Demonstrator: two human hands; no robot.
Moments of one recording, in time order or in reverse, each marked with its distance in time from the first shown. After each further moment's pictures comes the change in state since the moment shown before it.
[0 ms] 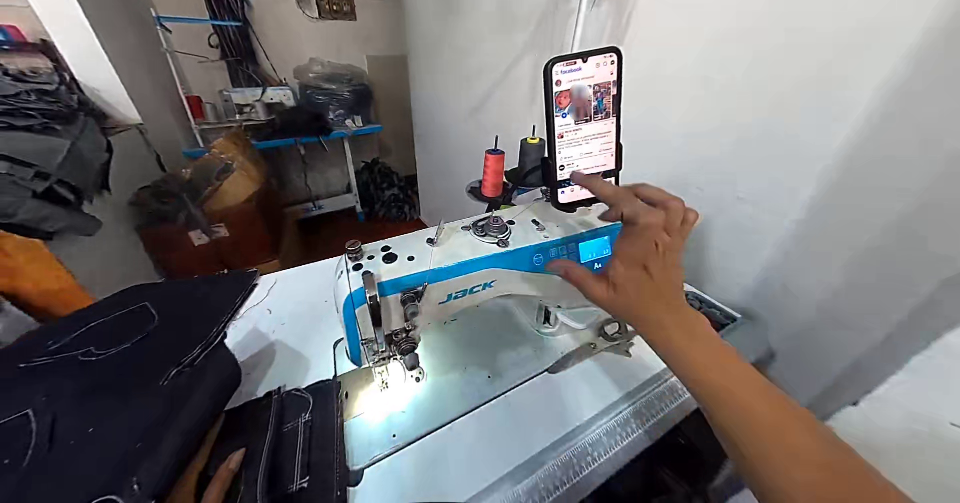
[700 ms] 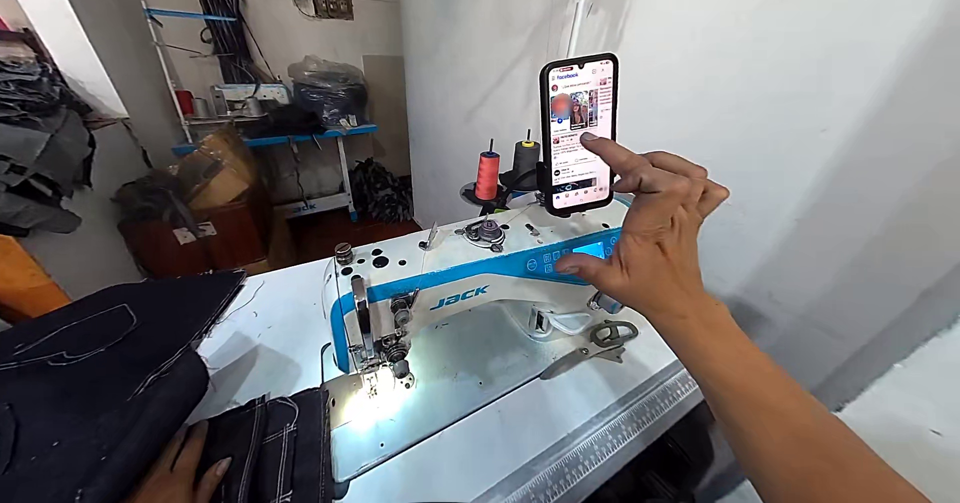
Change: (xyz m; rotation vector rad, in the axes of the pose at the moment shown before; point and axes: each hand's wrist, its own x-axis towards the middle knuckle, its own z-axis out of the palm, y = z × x) left_hand 0.022 0.022 -0.019 0.507 -0.224 -0.008; right_hand 0.034 0.004 -0.012 -0.040 0.007 -0.043
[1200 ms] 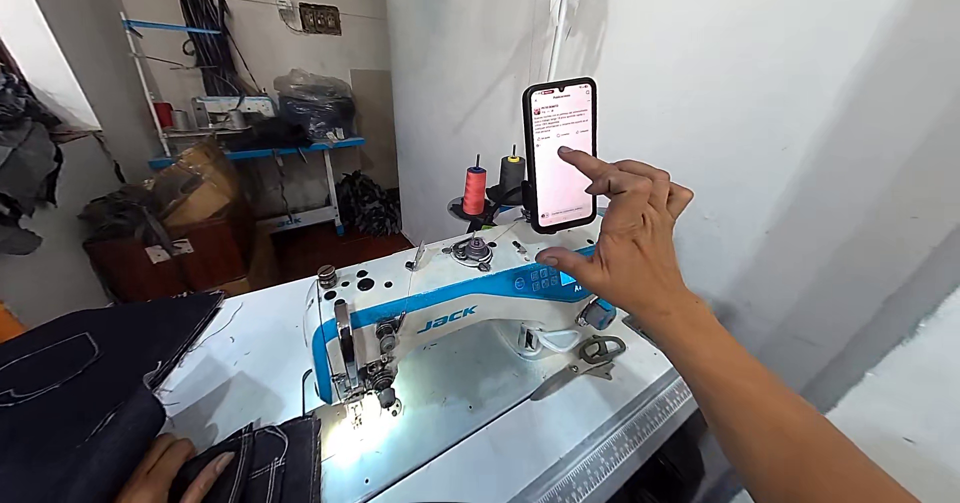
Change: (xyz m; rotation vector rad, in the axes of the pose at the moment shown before) left_hand 0.045 -0.020 0.025 -0.195 0.388 0.296; right_hand 0.011 0.014 0.007 -0.029 -0.051 -0.006
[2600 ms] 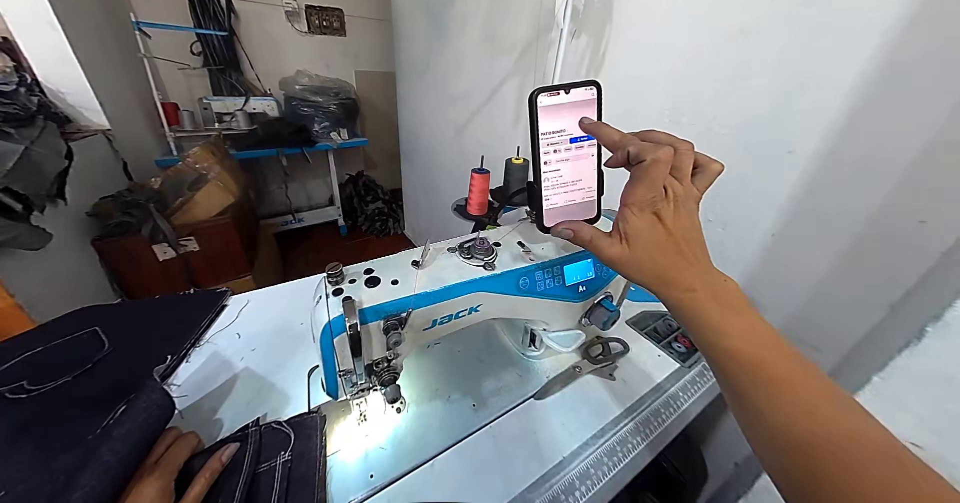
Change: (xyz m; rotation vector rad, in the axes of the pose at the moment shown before) left_hand 0.001 0.009 -0.004 -0.061 0.014 -0.123; right_hand 0.023 0.012 -0.009 -0.048 -0.019 0.005
